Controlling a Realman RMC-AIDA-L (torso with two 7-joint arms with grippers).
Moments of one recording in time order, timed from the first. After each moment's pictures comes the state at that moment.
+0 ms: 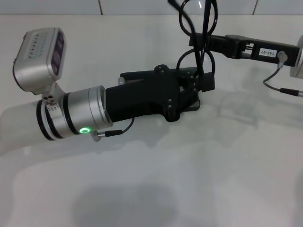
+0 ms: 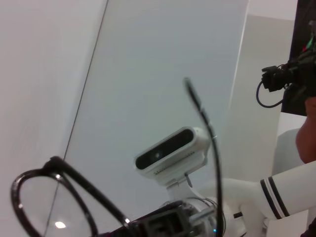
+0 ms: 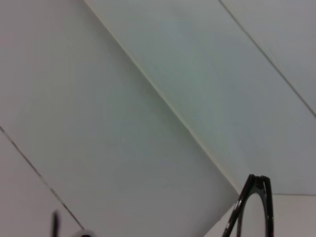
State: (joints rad) left arm -0.67 -2.10 0.95 0.16 1.45 1.70 -0.98; right arm 0.84 2.02 -0.67 -0.32 -1.76 -1.55 1.67
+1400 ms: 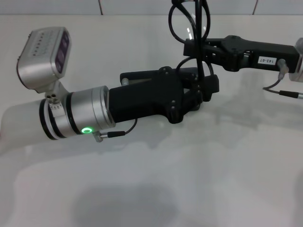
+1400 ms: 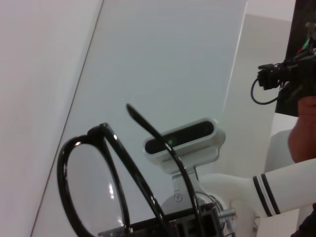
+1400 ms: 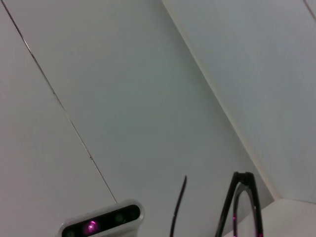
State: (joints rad) left arm -0.68 -2.11 0.96 0.15 1.46 1.70 -1.00; right arm 0.84 2.02 -0.70 -0.34 -1.76 -1.63 1.53
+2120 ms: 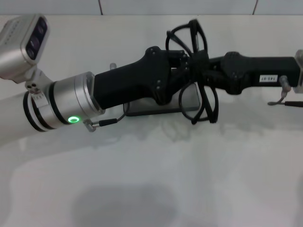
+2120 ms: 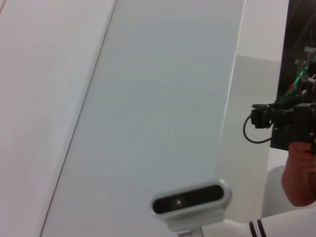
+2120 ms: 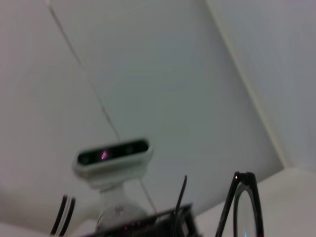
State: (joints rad) left arm -0.67 -2.09 0.95 0.18 1.37 1.79 -1.04; right arm 0.82 2.01 -0.82 -0.40 -1.77 -1.66 1.51
